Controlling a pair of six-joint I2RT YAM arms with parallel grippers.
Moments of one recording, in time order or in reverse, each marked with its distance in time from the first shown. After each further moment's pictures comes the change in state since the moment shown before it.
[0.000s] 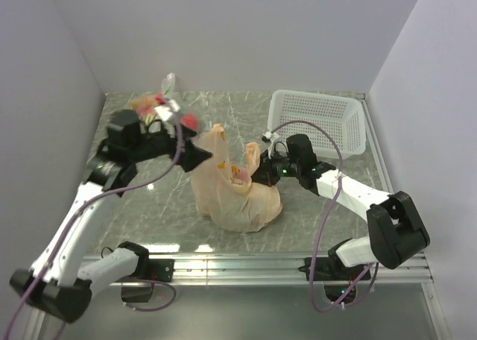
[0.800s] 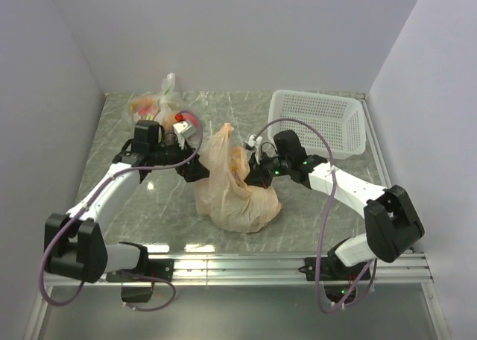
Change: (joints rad) left arm 0.196 0.217 -0.256 0.087 0.244 0.164; right arm 0.085 0.051 0.133 -0.196 -0.042 -0.330
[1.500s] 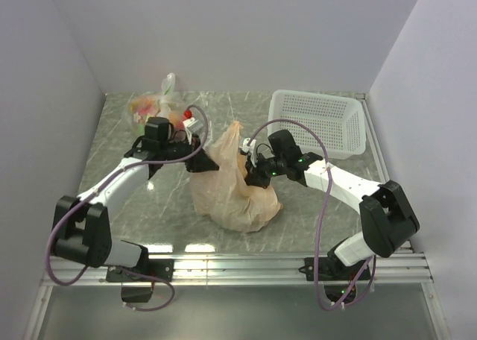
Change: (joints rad) left arm -0.083 0.156 0.011 0.222 0.156 -0.227; right arm 0.026 0.050 0.052 -0.067 0.023 -0.174
